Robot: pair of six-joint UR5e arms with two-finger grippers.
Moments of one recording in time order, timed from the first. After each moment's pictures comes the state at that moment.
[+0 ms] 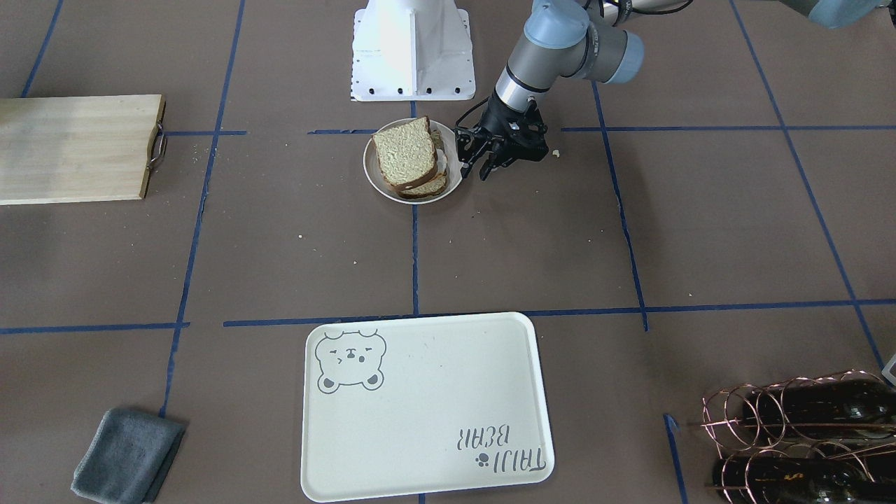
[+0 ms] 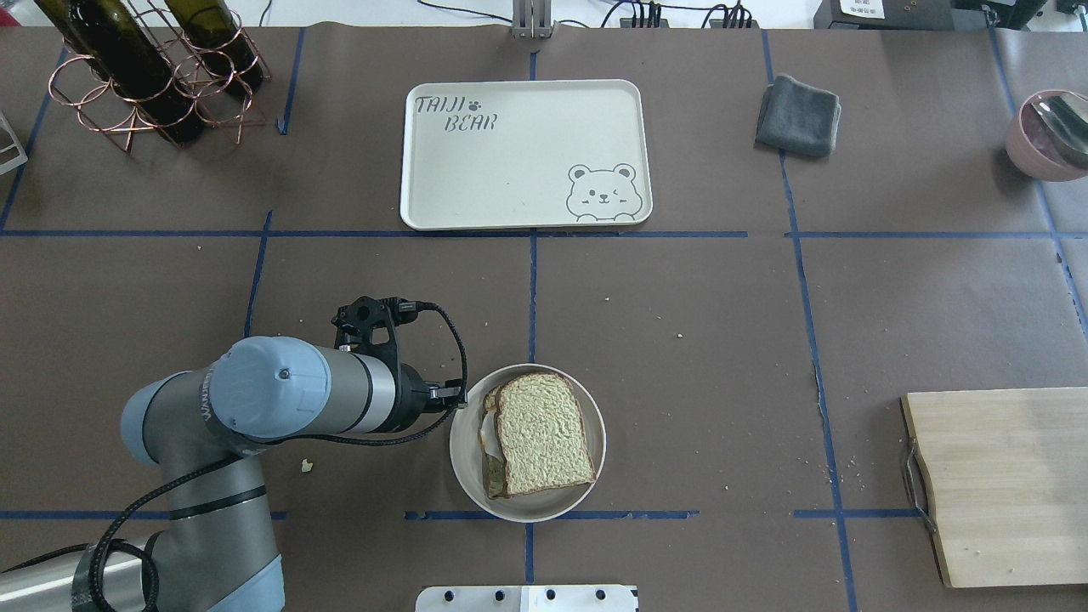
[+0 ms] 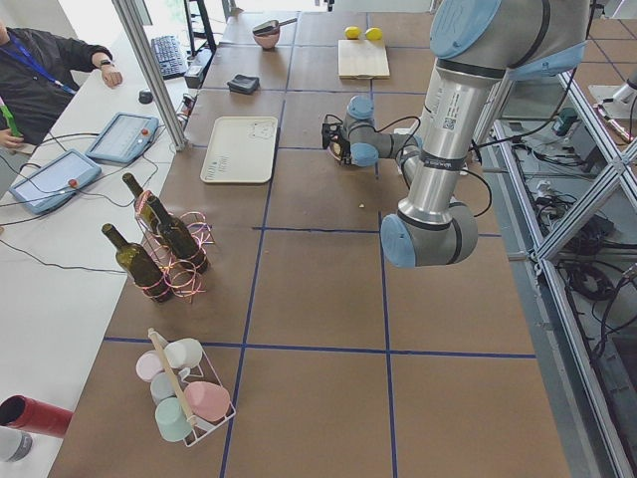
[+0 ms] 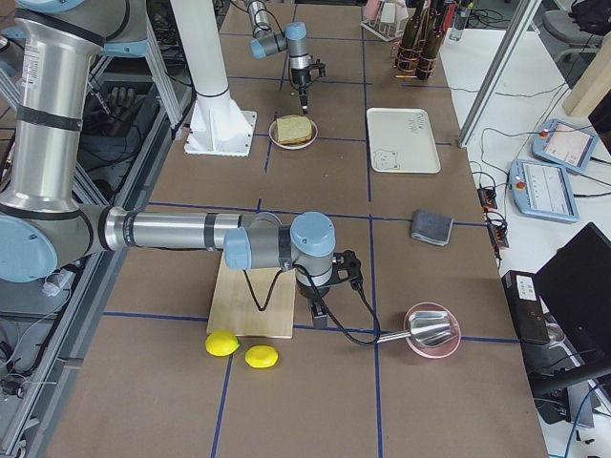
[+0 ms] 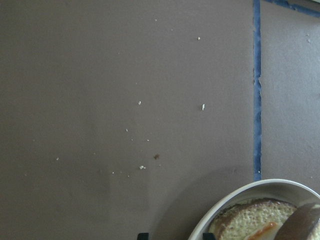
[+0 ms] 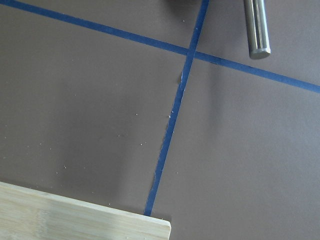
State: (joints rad) left arm -0.35 -1.97 -1.81 -2.05 -1.73 -1.47; right arm 1.52 -1.79 1.80 -1.49 2.30 -0.15
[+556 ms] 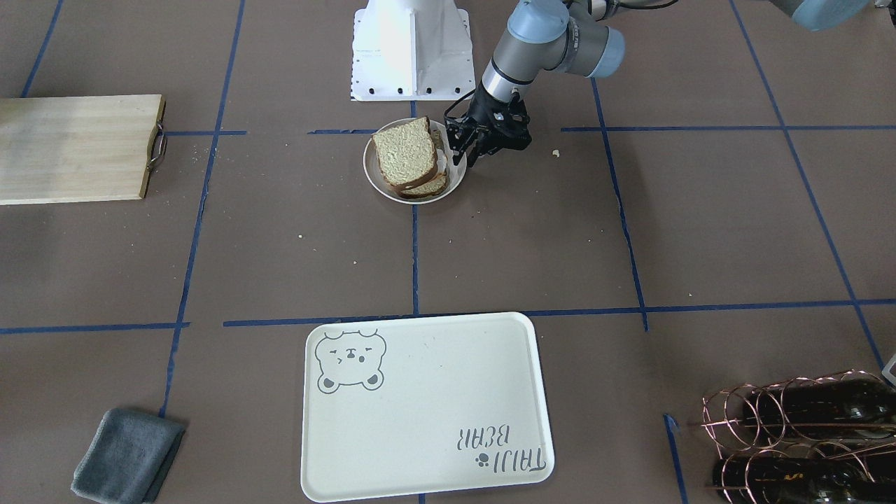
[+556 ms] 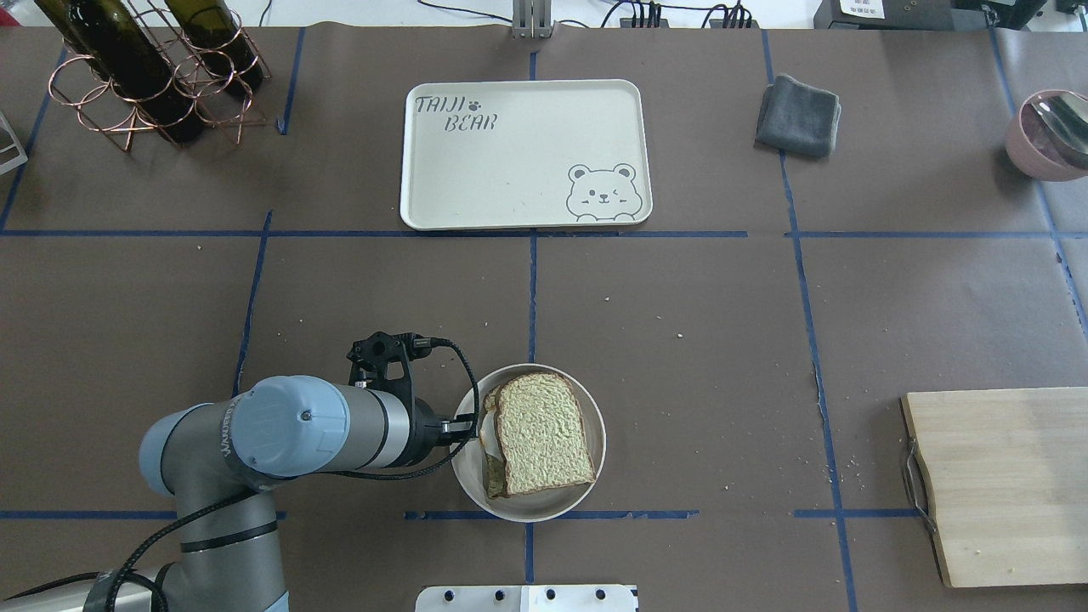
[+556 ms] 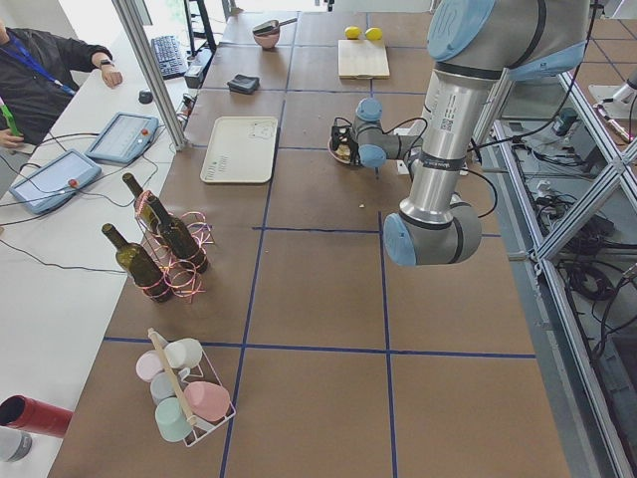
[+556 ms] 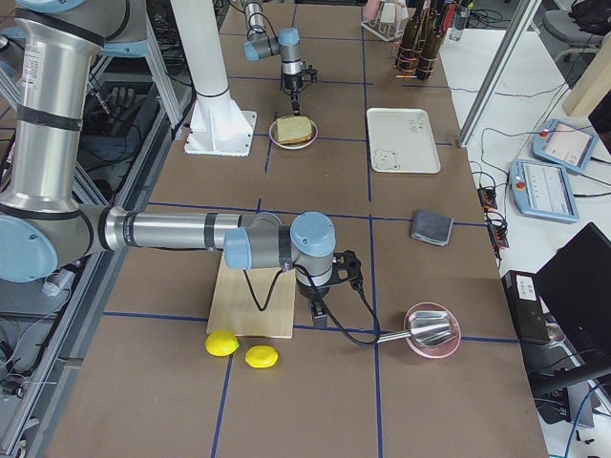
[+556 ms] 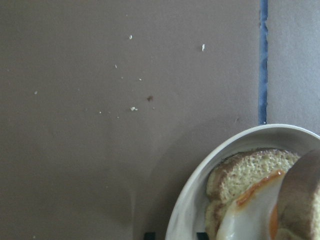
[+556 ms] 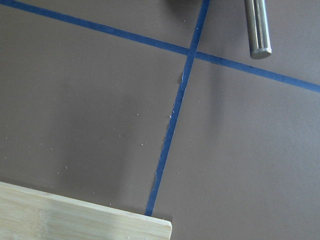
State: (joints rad) left arm -0.29 -1.97 -1.80 -2.05 -1.70 -1.49; right arm 1.52 -1.79 1.80 -1.49 2.30 -0.15
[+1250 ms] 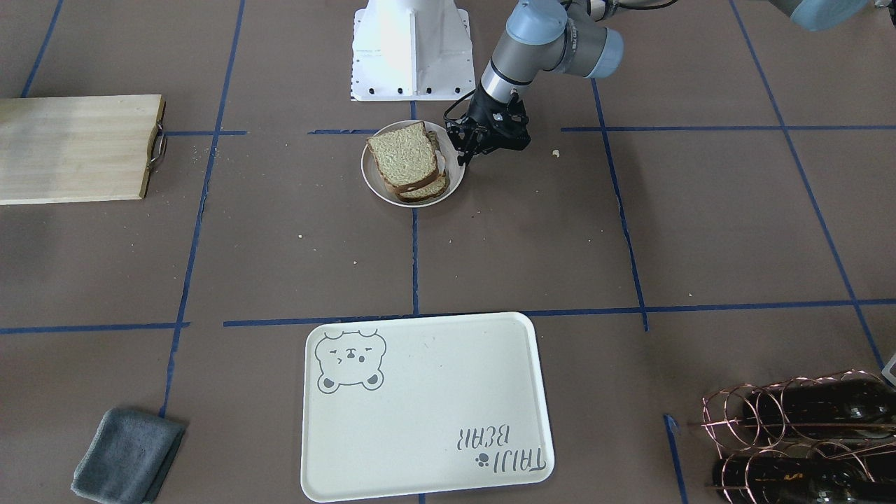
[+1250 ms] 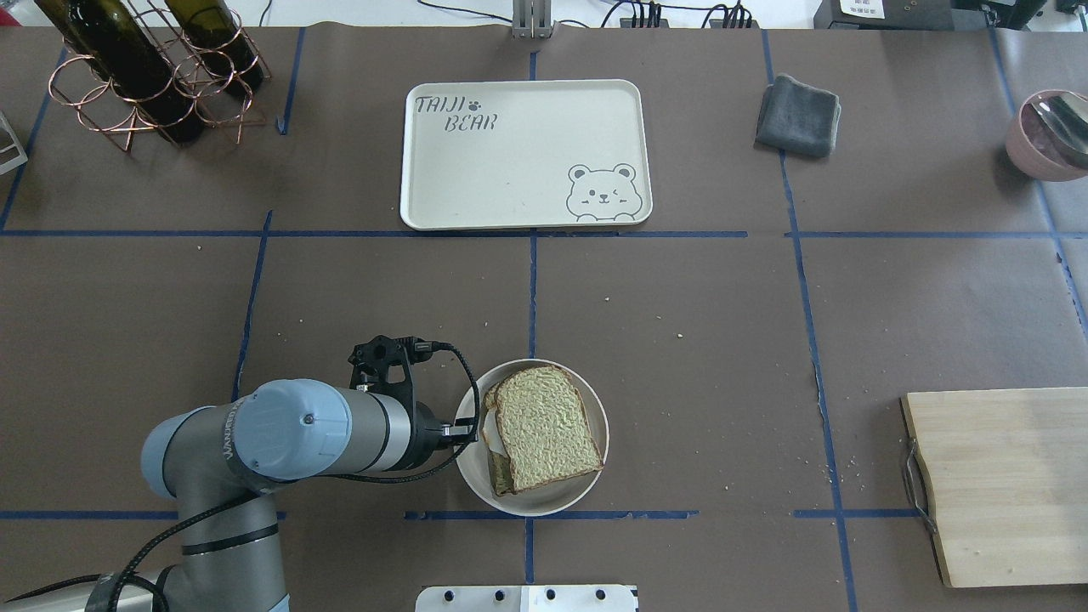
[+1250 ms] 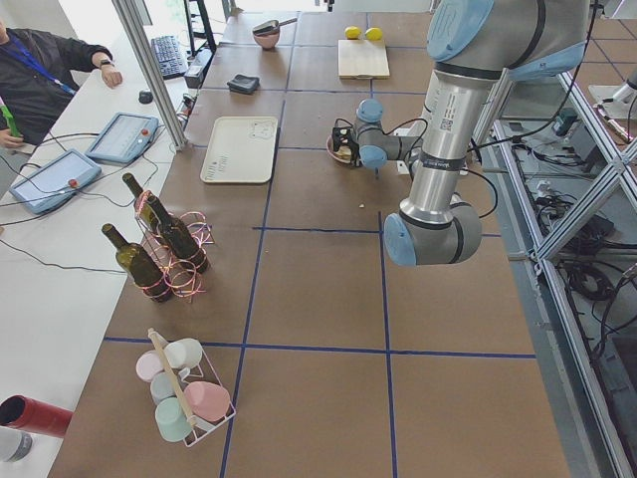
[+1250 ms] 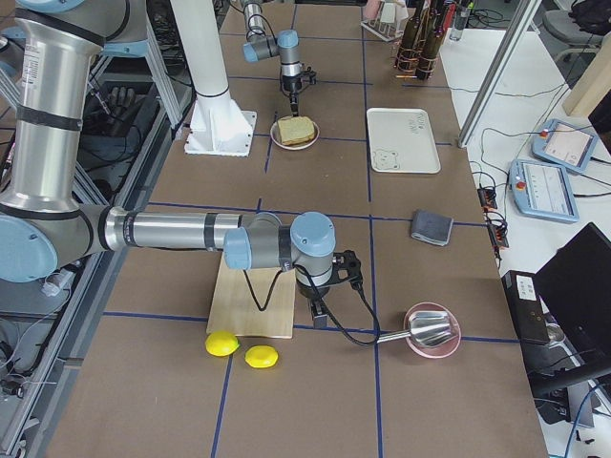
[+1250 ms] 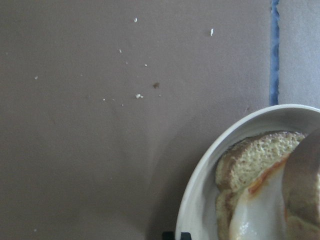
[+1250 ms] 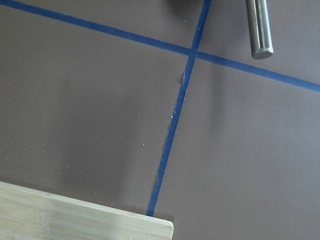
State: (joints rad) left arm -0.29 -1.97 -1.81 -2.05 -1.70 -1.49; right arm 1.52 -1.79 1.80 -1.49 2.31 -0.15
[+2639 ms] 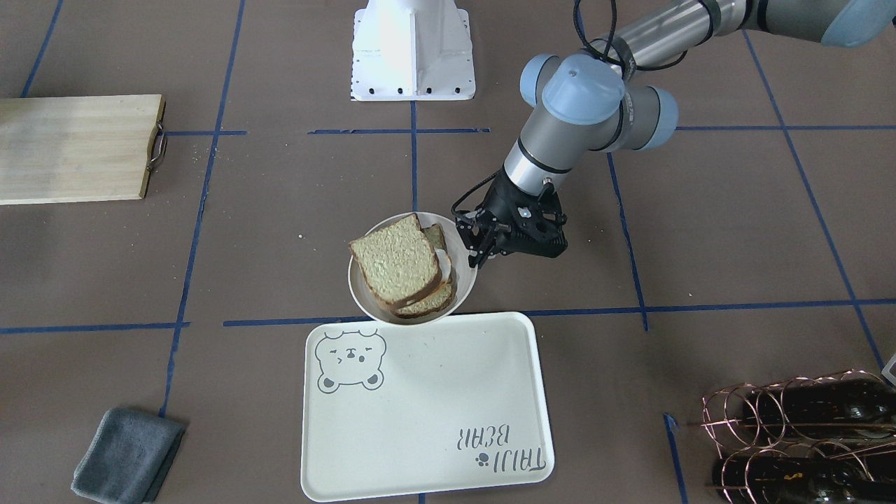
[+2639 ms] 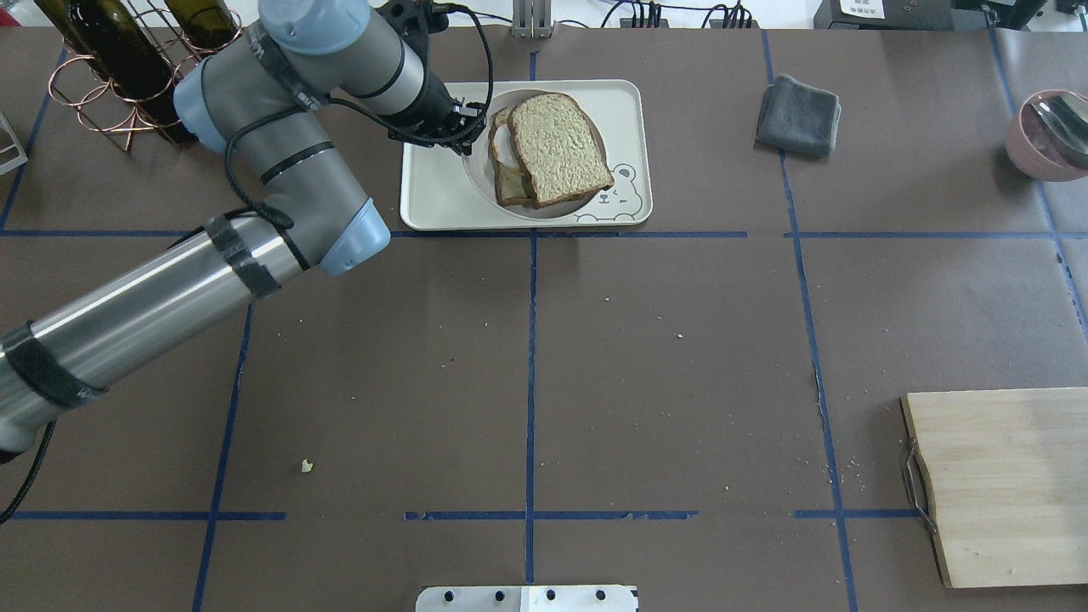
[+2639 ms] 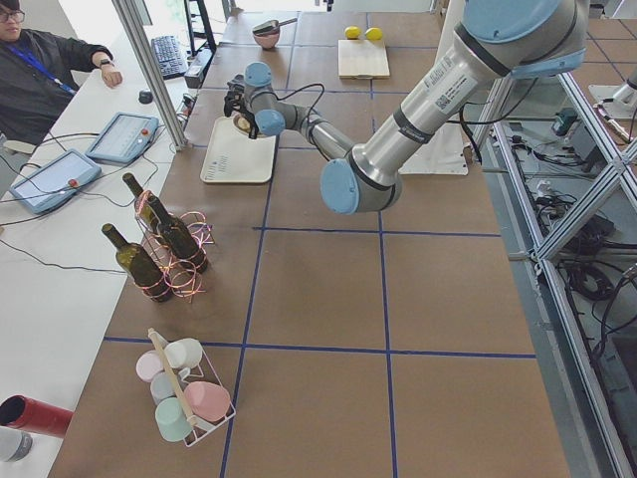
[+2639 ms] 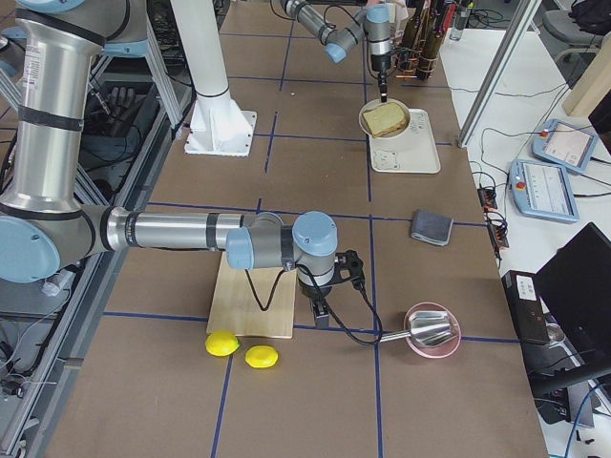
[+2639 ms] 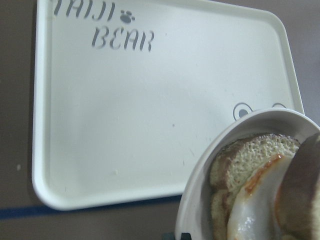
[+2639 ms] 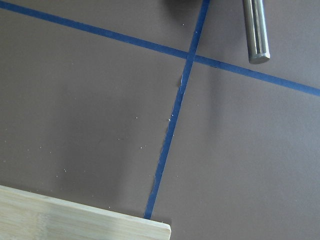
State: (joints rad) left arm -0.83 -2.49 -1.12 -2.14 -2.07 -1.09; right arm 1.52 -1.78 1.79 -1.49 2.30 -0.14
